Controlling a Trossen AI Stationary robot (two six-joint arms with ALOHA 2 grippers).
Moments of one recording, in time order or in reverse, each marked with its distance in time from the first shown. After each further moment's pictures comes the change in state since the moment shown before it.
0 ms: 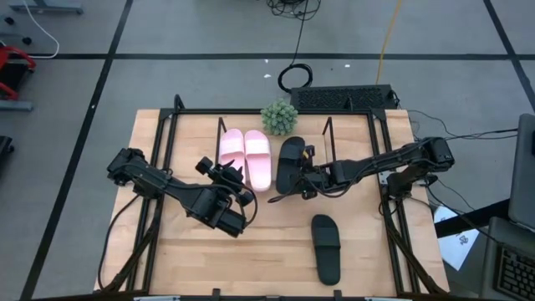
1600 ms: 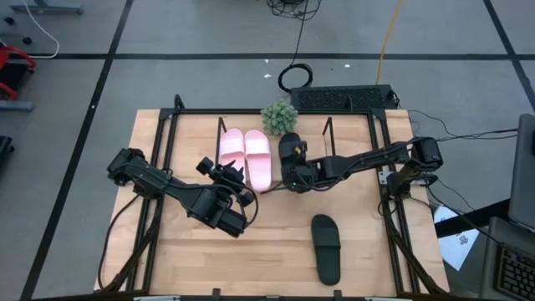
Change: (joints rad) left arm 0.001 0.001 0.000 0.024 0.002 0.003; right arm -0.074 0.098 0.048 0.048 0.004 -0.091
